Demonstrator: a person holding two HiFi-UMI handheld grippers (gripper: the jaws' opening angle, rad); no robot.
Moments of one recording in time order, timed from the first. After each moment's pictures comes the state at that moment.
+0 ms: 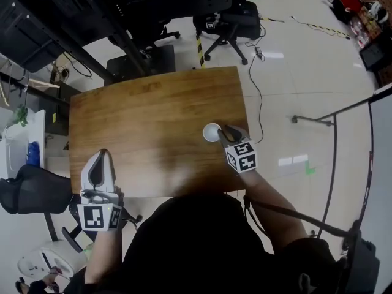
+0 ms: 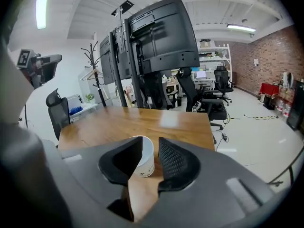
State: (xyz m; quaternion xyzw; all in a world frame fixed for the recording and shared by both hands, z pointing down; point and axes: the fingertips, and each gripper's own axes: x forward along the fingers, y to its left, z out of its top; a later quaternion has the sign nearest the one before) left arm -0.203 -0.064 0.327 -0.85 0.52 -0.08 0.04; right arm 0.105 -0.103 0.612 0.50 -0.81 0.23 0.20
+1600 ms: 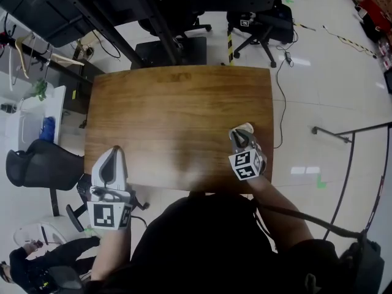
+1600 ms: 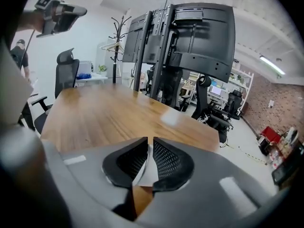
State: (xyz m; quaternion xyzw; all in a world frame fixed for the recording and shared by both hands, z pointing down) left arm -0.235 -0.040 0.322 -0.82 0.56 -0.08 0.05; right arm 0.051 -0.098 0.641 0.47 -0.81 0.09 0.33
